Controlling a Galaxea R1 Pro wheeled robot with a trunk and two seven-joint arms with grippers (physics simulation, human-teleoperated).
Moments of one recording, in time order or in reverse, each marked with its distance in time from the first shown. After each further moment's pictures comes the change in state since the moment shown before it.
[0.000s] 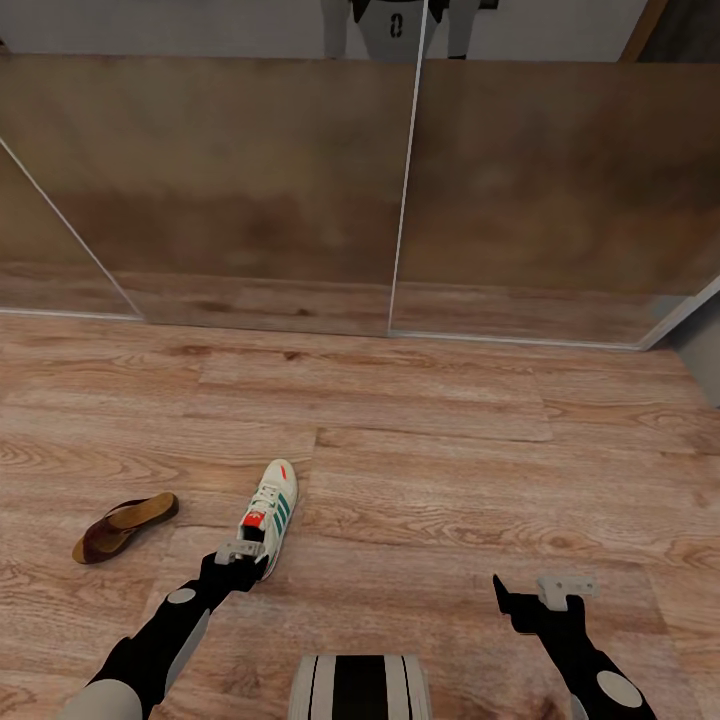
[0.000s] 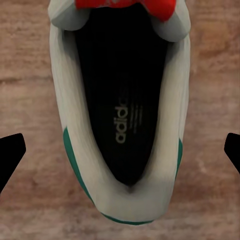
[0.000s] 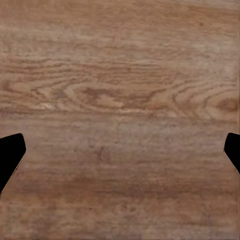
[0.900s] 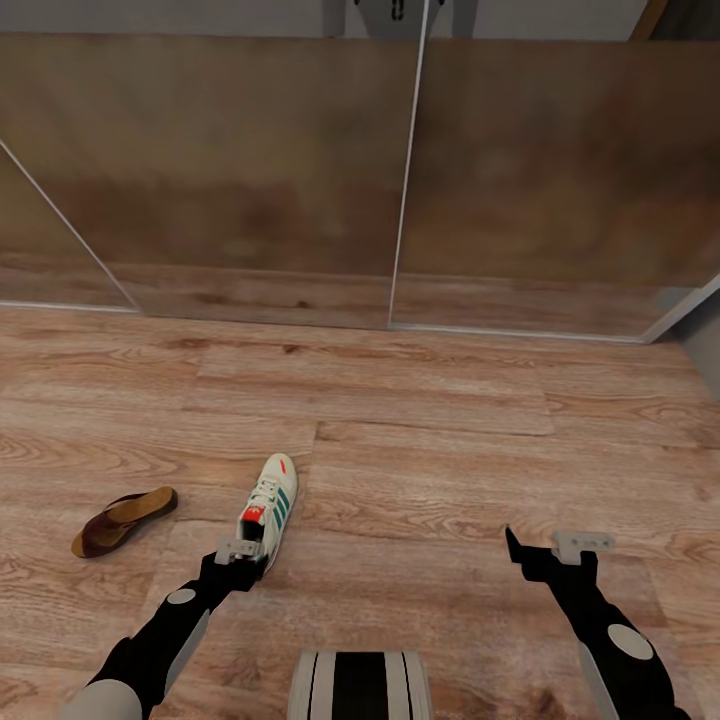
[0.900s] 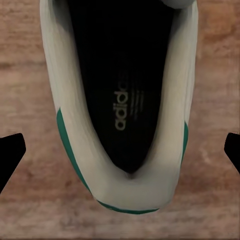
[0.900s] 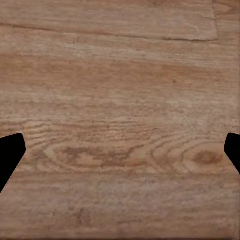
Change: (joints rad) left arm 0.000 0.000 0.000 0.002 -0.002 -0.005 0.001; right arm -0.091 -0.015 -0.052 -0.059 -0.003 0.001 0.003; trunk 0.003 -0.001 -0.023
